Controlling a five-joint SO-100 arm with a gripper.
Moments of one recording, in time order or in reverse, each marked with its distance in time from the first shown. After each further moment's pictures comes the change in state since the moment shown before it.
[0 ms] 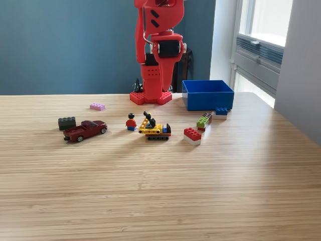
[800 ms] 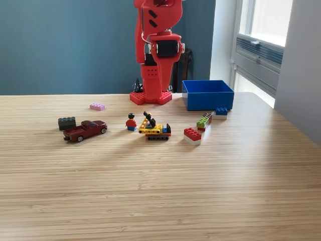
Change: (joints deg) arm 0.8 0.0 0.0 -2.5 -4.1
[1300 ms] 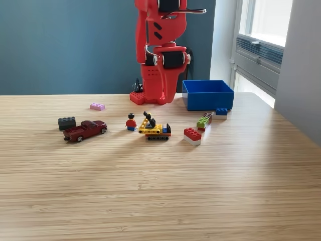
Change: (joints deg) arm -4.0 0.0 8.8 -11.0 4.8
